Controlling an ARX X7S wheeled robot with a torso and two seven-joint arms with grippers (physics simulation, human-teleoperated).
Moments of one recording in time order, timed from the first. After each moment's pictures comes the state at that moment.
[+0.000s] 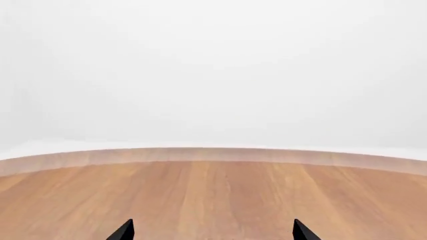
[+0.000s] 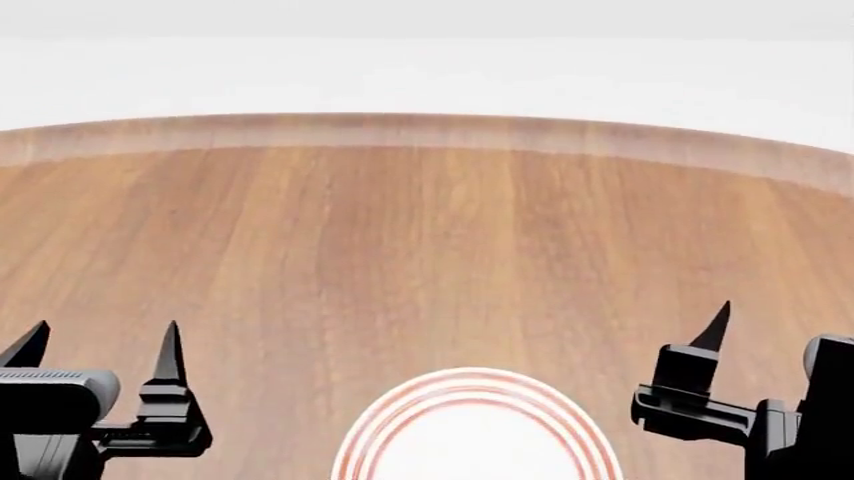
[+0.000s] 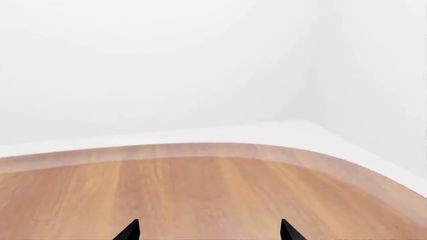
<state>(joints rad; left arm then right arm) -0.21 -0.17 0.10 0.37 -0.23 -0.48 -0.20 0.32 0.24 0.22 -0.62 0.23 0.97 0.19</state>
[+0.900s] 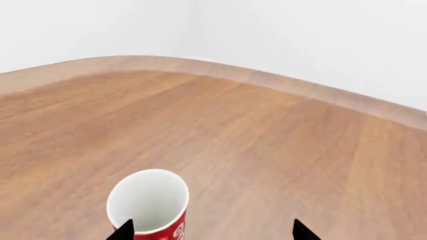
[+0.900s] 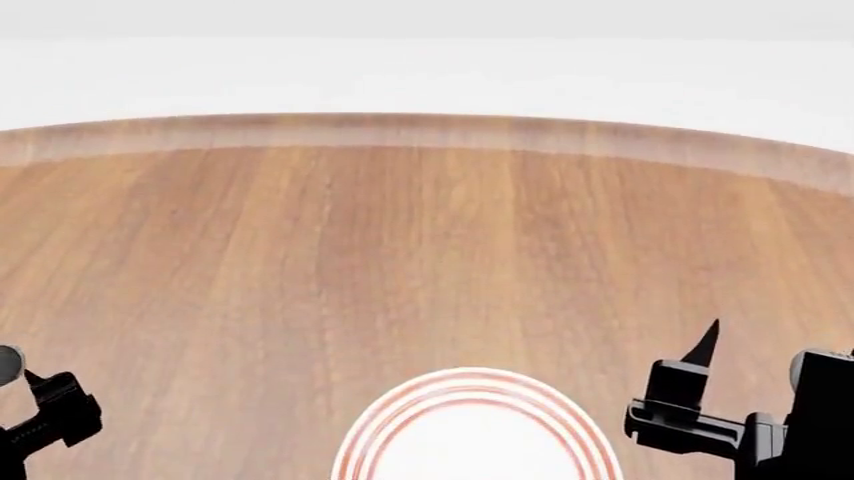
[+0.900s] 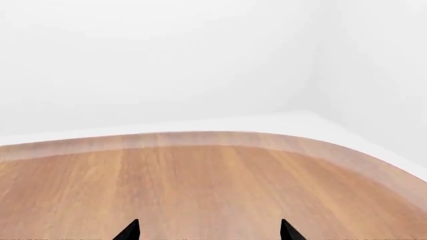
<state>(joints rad) -0.39 -0.10 -0.12 -0.23 -0.21 -0.32 -0.52 0.29 0.24 0.21 -0.55 0.24 0.91 0.20</state>
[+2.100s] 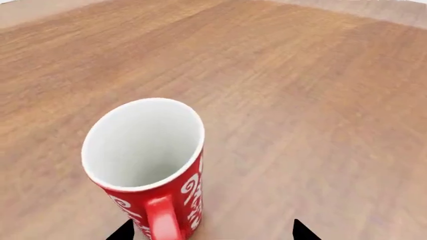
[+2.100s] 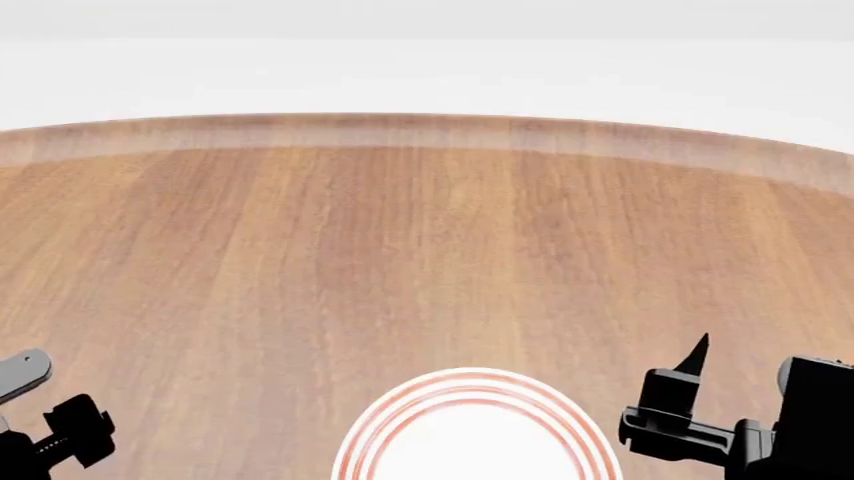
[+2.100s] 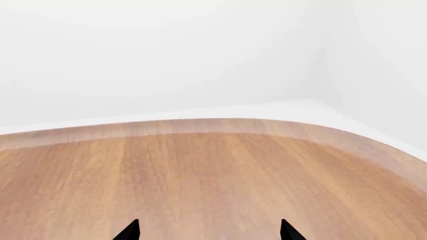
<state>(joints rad) -0.69 -0.13 -0.13 -0.94 -0.23 -0.14 -0.55 0.29 0.25 0.19 -0.47 0.26 0.86 0.20</state>
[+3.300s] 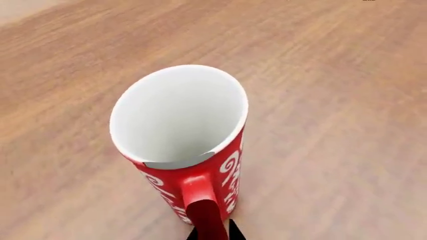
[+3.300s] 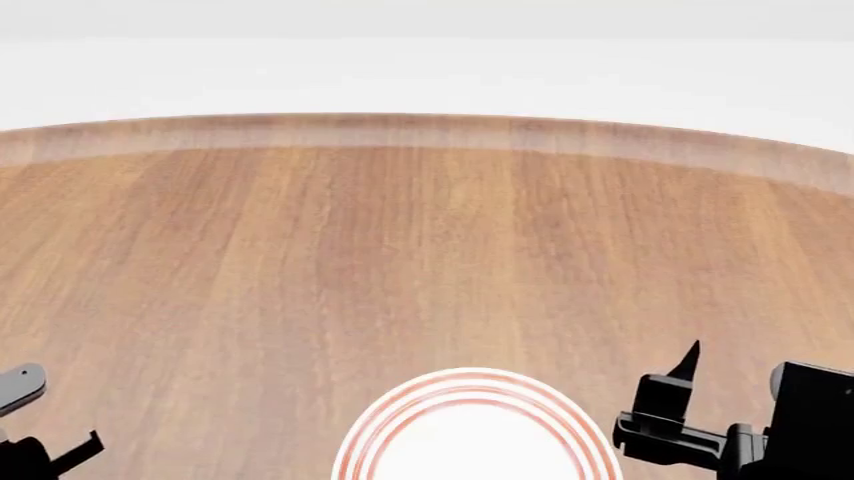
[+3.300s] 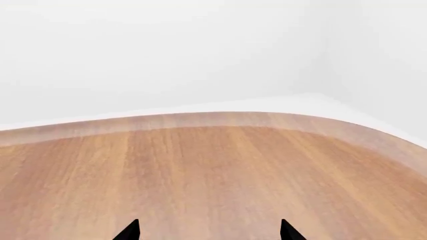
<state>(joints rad) -0.84 -0.13 -0.31 -1.30 -0.04 -0.01 -0.58 0.28 0.25 0.18 -0.41 0.29 0.81 0.21</state>
